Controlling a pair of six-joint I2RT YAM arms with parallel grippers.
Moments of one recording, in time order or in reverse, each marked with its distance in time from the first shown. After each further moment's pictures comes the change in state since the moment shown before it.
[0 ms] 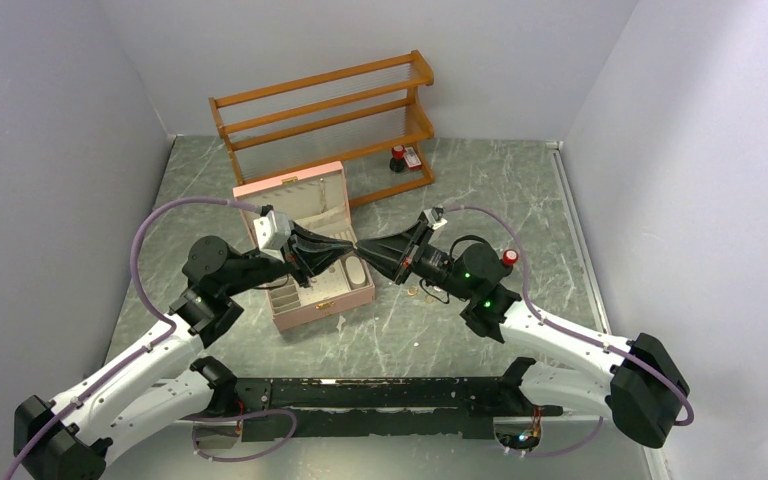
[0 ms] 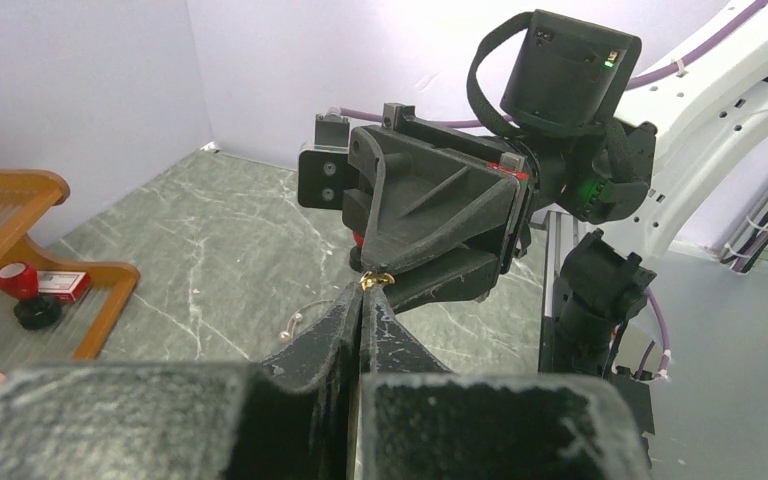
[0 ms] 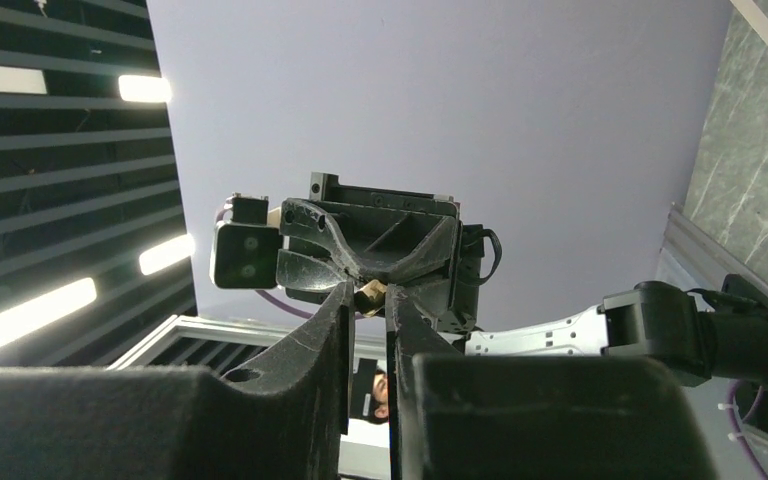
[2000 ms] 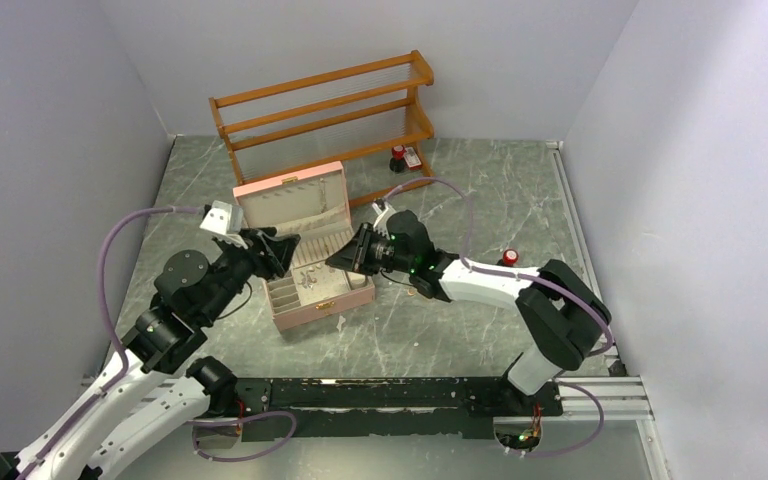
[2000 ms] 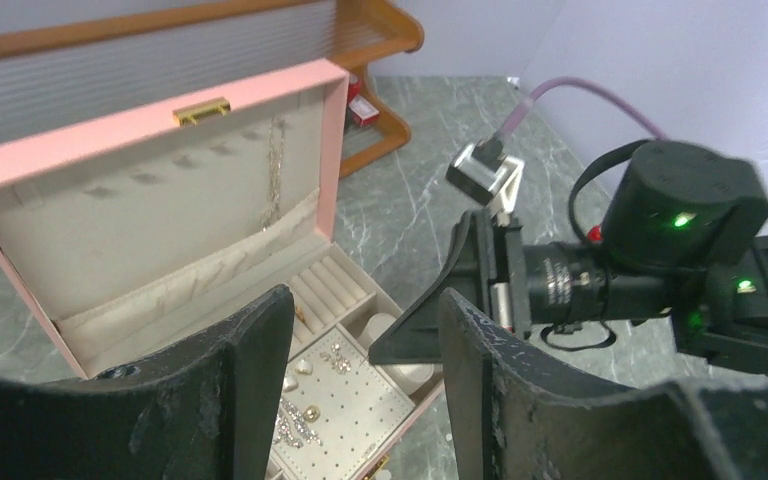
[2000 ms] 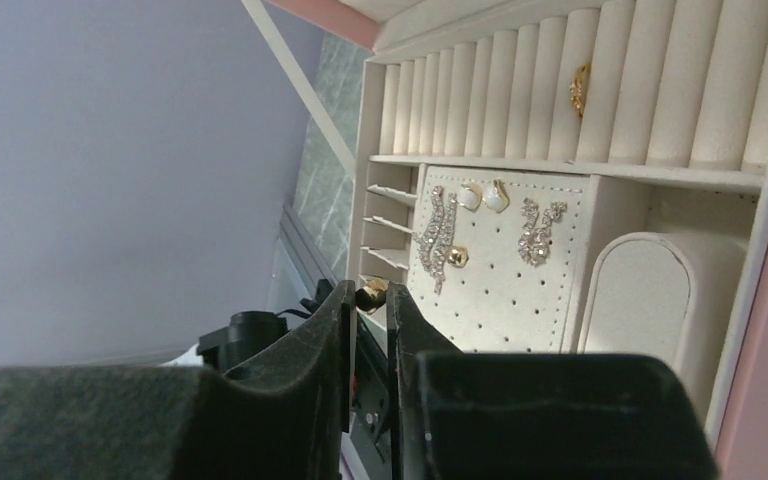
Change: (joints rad) left arm 0.000 -0.257 0.072 -0.628 -0.743 -0.131; right arm -0.017 0.518 0.273 -0.282 -0.054 -0.706
